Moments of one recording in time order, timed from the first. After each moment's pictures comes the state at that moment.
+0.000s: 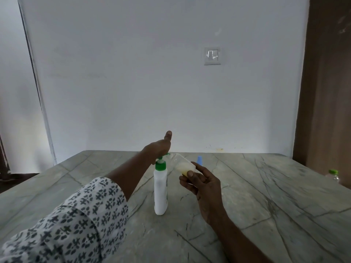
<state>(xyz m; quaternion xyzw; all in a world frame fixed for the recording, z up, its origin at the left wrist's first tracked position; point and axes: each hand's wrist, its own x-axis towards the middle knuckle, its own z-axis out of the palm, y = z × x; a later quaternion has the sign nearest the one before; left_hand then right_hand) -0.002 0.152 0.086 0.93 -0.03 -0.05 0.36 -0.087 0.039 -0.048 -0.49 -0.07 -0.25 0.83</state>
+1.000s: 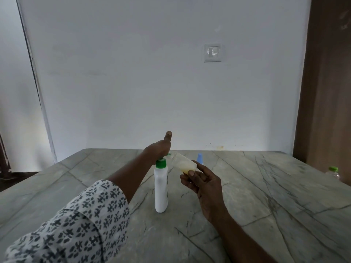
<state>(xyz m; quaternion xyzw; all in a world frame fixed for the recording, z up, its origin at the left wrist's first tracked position) -0.002 0.151 0.079 0.94 -0.03 -0.04 0.35 -0.084 0.037 -0.055 -0.50 -0.07 -0.24 0.83</state>
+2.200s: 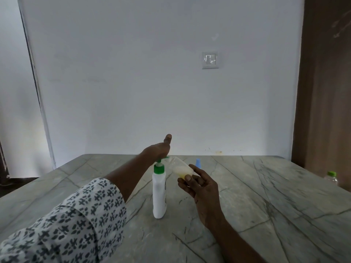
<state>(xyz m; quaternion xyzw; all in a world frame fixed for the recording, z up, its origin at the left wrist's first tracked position) 0.004 0.150 0.087 0.94 -0.04 -0.04 0.33 -0.085 0.038 -0.050 -0.47 -0.08 -0.24 0.84</state>
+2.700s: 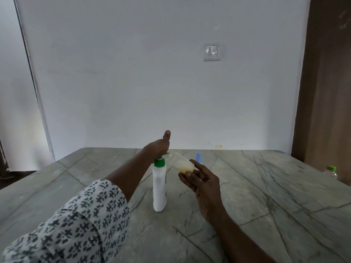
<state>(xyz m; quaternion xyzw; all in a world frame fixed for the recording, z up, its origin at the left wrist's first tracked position) 0.008 0.149 0.075 0.94 -0.03 -0.04 0.33 -0.082 0.035 -0.057 -0.50 -0.06 -0.24 0.83</state>
